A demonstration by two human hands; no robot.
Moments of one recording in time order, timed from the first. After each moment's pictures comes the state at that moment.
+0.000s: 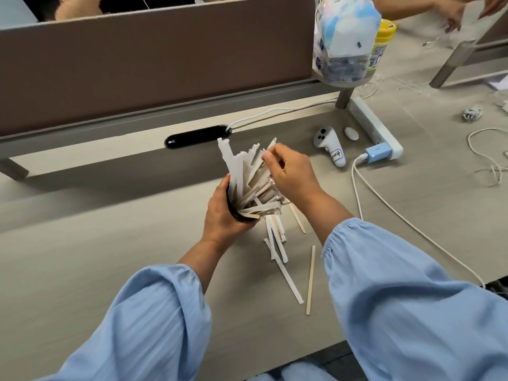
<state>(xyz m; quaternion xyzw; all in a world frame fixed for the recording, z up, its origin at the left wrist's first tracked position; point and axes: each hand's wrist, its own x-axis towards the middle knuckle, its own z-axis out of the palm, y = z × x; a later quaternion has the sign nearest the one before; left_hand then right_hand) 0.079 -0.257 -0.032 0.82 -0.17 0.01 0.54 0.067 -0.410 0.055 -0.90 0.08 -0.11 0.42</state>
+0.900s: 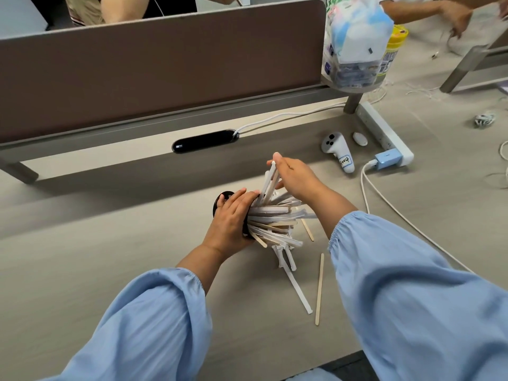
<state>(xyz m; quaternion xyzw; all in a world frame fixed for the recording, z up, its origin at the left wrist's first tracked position) 0.096 -0.235 -0.047 0.88 -0.37 0.04 0.29 0.096 -0.414 0.046 -0.87 0.15 0.06 0.46</state>
